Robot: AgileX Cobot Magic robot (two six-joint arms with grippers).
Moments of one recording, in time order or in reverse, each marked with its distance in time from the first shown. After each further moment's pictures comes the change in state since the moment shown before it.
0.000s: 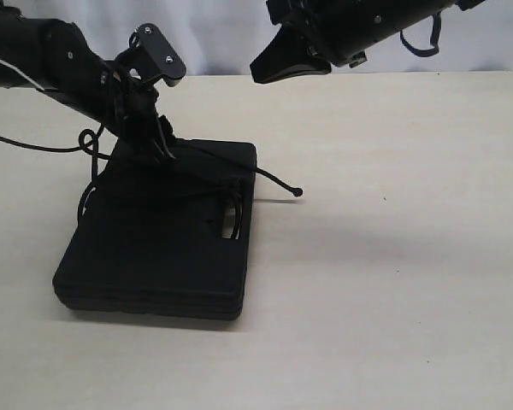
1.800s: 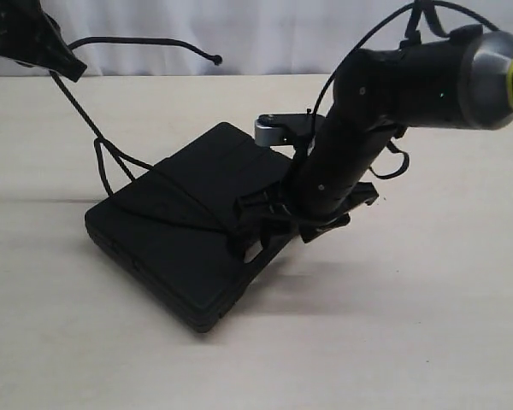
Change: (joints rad) left arm 0.184 -0.298 -0.079 0.073 0.345 -0.221; right arm 0.294 0.000 0.373 -0.664 -0.257 0.691
